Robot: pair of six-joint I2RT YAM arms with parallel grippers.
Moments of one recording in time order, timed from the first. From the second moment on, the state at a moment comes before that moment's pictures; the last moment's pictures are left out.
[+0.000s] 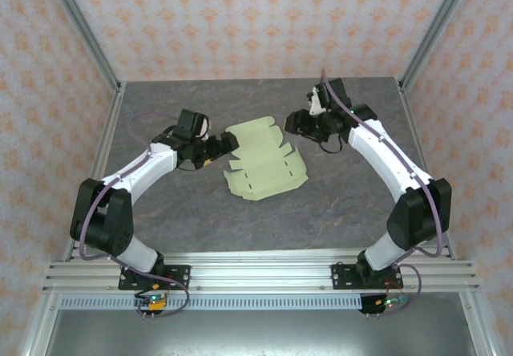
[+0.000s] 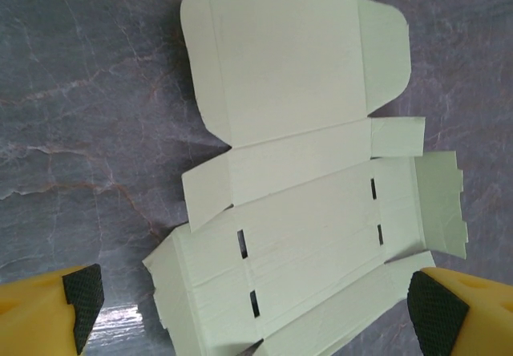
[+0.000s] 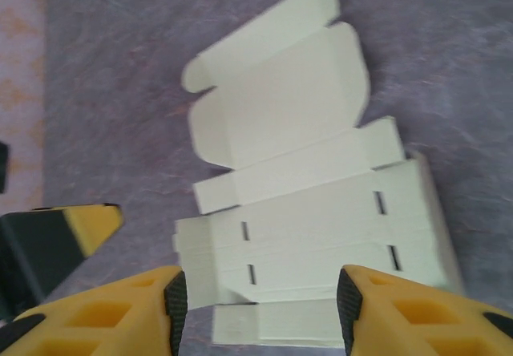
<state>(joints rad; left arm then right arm) -0.27 1.54 1.06 -0.46 0.32 -0.72 0.35 1.57 1.42 -0.77 -0.34 0.54</state>
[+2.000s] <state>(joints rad) -0.36 1.43 0.96 -0.49 0.35 -0.58 0.33 1.55 1.13 -0.65 -0.28 0.11</state>
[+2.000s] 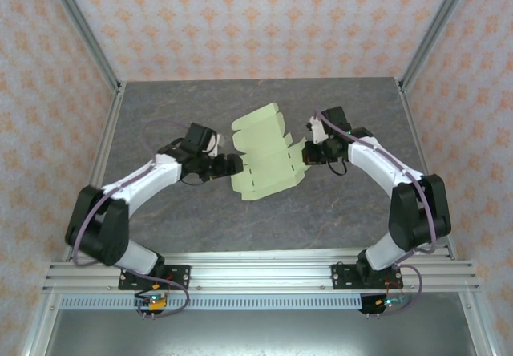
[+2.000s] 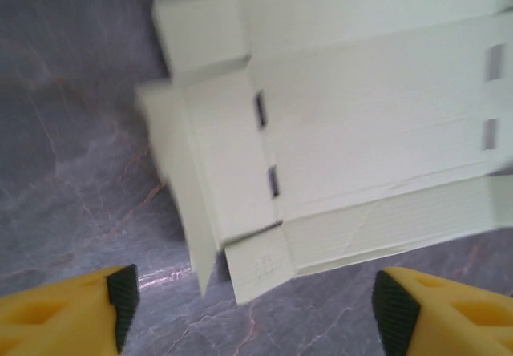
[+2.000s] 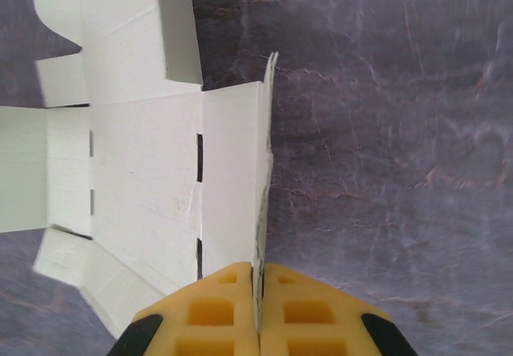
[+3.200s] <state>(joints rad) -0.29 1.65 1.15 -0.34 0.39 -0.51 0.34 1.66 1.36 -0.58 -0.14 -0.52</state>
